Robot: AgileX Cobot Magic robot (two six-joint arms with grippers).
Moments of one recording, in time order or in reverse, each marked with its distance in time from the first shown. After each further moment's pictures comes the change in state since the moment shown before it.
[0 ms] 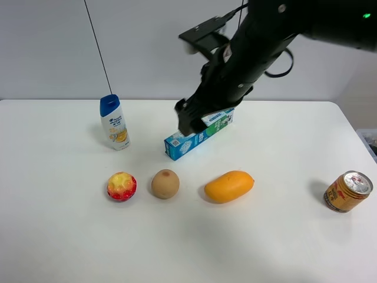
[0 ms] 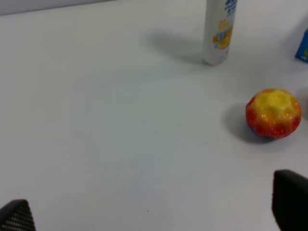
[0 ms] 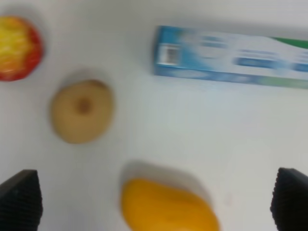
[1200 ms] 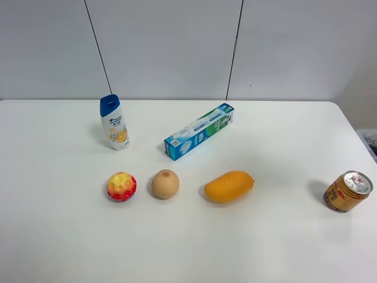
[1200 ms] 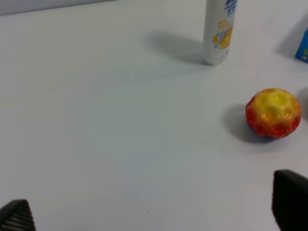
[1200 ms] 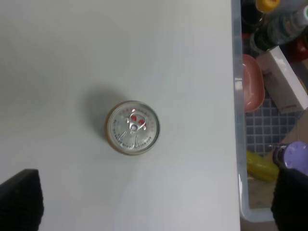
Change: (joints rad) left arm 0.000 0.000 0.000 0.000 0.000 0.000; right arm -0.823 -0.667 0.362 -0.100 0.238 -0.037
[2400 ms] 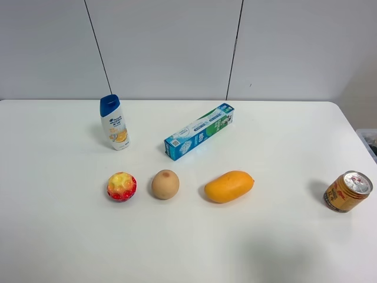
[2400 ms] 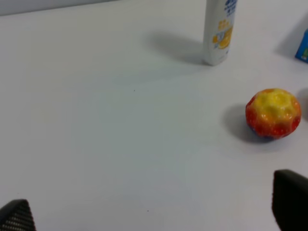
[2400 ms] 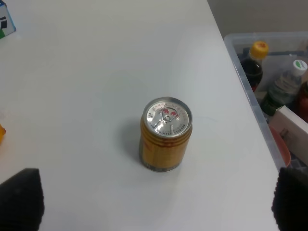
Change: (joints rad) left arm 0.000 0.000 0.000 0.000 0.000 0.000; right arm 0.000 -0.974 0.573 0.072 -0.125 0.105
